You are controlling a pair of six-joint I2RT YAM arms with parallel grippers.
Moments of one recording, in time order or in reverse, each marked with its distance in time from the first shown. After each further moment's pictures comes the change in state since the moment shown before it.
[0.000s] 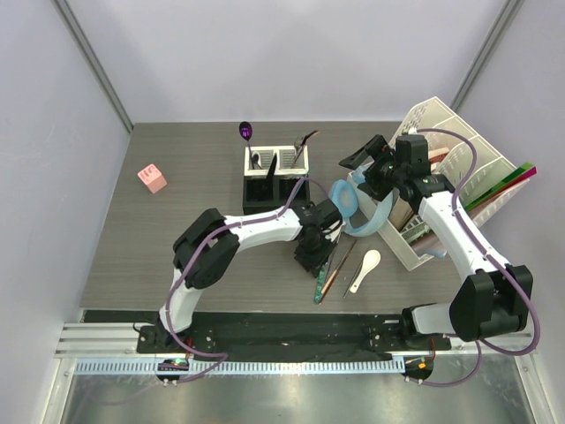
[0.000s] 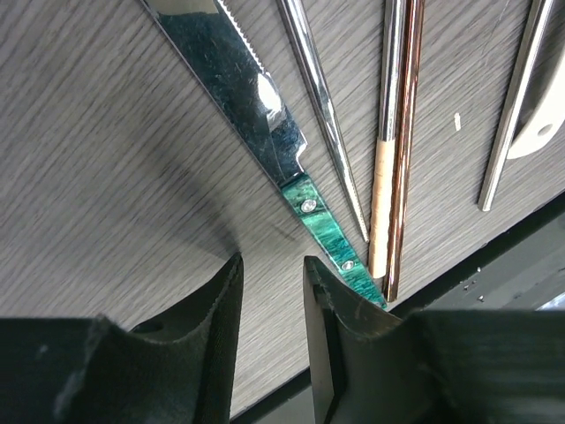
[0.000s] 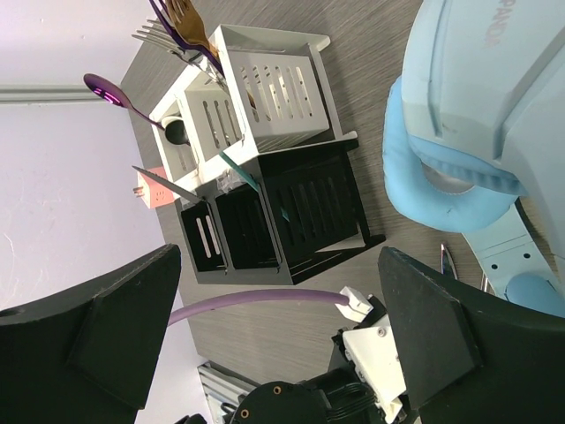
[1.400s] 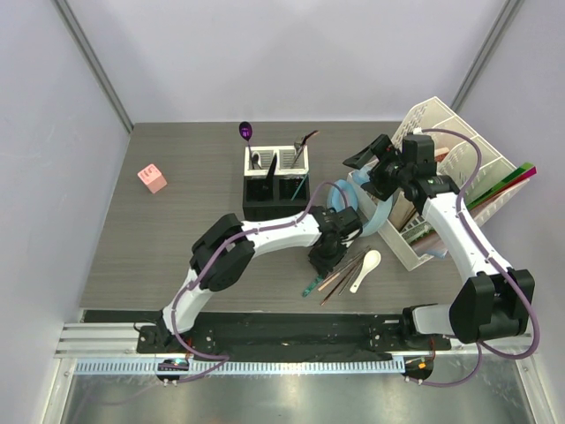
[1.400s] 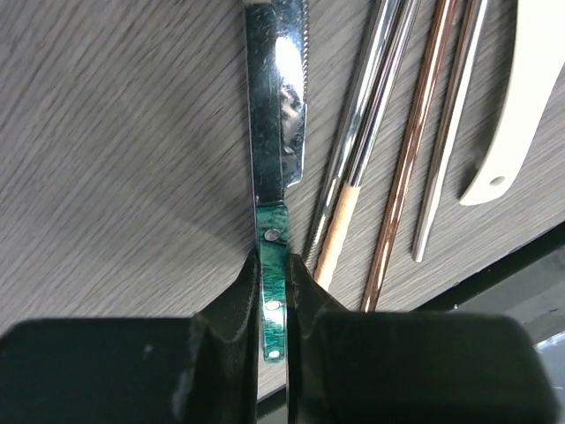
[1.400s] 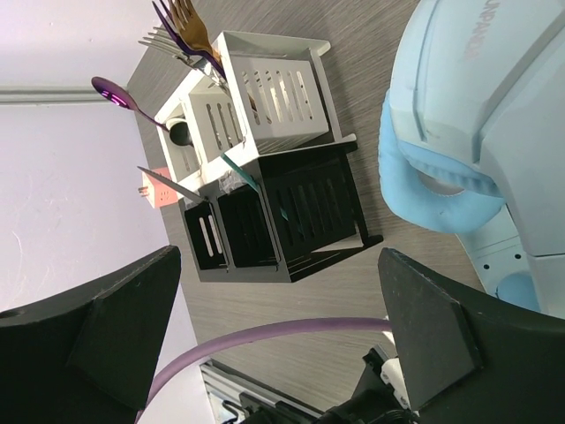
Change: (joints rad) left arm -0.088 0.142 0.212 -0.131 -0.114 -0.035; right arm -0.042 -0.016 -0.006 -0.003 -0.040 -0.016
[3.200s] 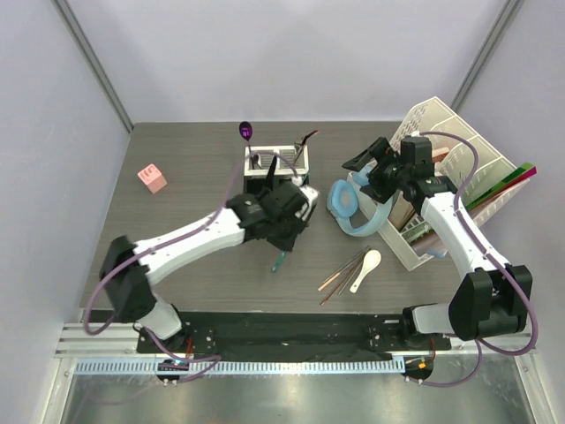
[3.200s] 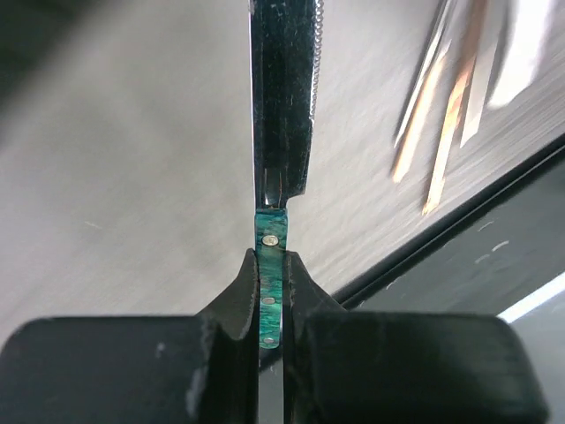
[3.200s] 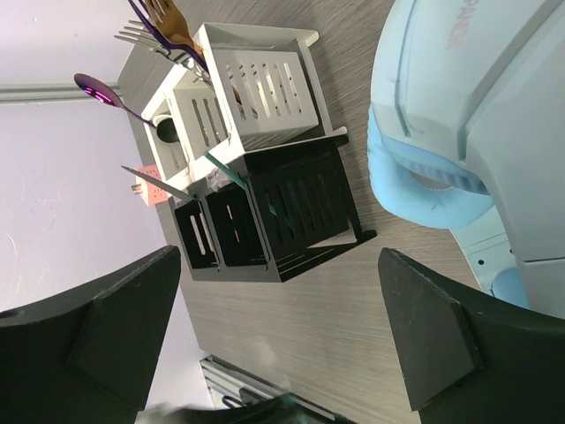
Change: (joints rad) left arm 0.102 -0.586 -0.403 0.070 -0.141 0.034; right arm -0.002 0.017 -0.019 0.003 -0.011 0.005
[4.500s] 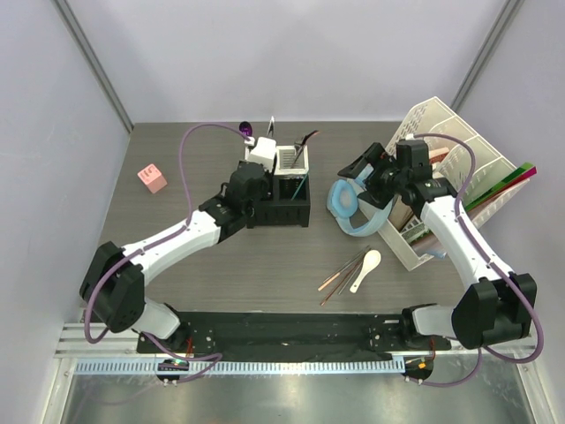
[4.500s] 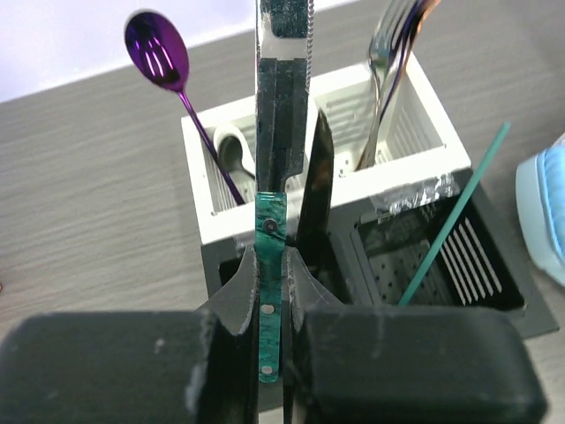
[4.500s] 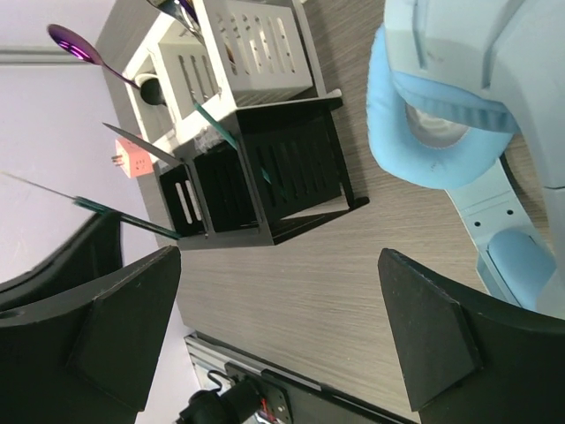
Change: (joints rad) left arm 0.266 -0.169 -0.283 0.897 -0.464 0.292; right arm 0.048 -0.043 0.005 -0.083 0.009 -0.025
